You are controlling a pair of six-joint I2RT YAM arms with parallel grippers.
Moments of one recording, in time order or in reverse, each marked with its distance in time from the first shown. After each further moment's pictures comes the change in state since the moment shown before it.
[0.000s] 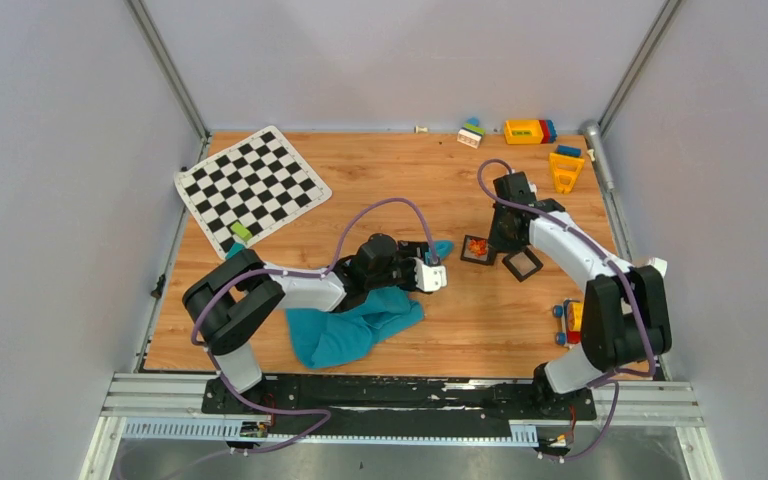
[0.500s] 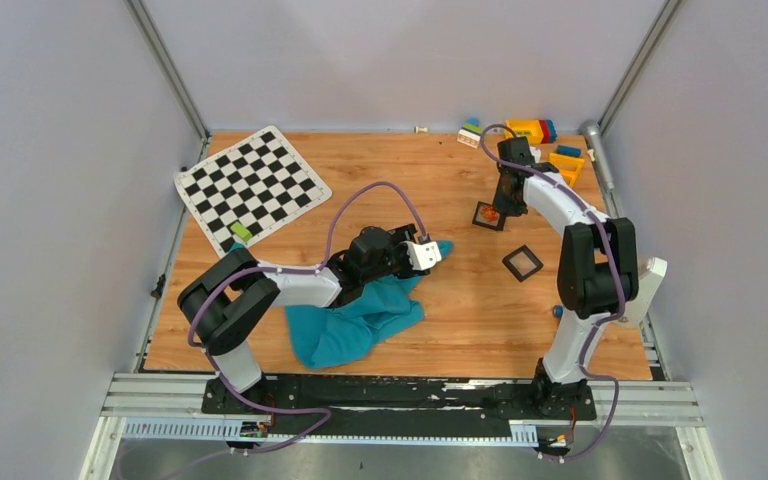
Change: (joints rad) left arm 0.057 -0.029 -0.002 0.062 -0.123 -0.183; right arm -0.107 0.344 0.357 0.025 0.095 -0.057
